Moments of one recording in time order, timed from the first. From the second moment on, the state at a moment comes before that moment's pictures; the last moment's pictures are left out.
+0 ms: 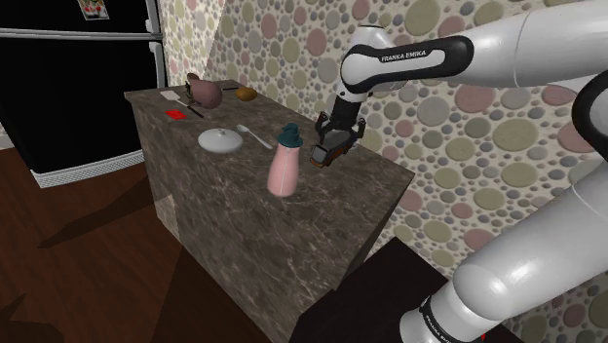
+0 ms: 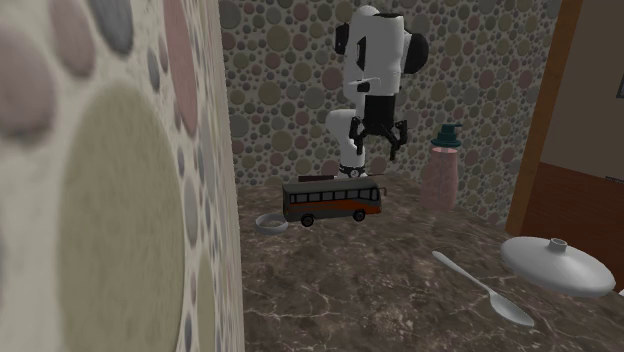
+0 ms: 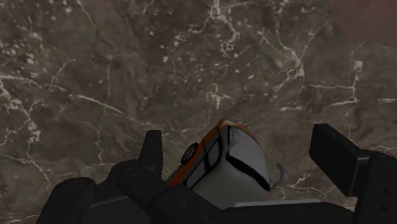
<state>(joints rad) -0.23 -0.11 0.14 -2.10 0.01 1.99 0.55</state>
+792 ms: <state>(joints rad) -0.31 0.20 0.06 -1.84 -0.05 2.08 0.90</state>
